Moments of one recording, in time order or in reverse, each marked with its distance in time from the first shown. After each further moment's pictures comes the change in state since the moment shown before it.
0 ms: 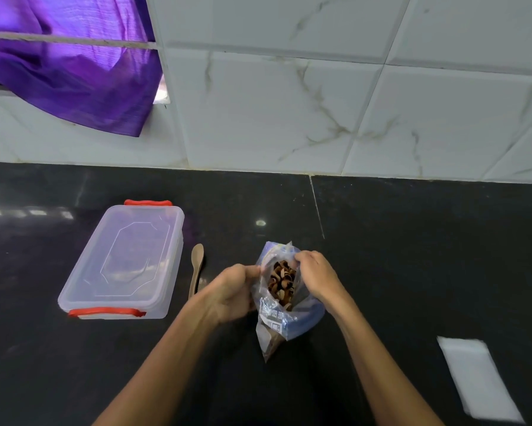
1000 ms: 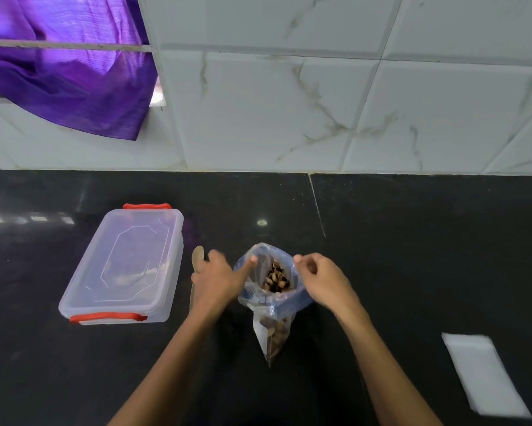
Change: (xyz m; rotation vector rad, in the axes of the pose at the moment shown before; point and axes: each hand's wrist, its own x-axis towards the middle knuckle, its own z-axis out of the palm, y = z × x) left_hand 0.005 0.007 -0.016 0.939 0.688 0.242; right_hand -0.014 0.005 -0.006 -0.163 0.007 0.037
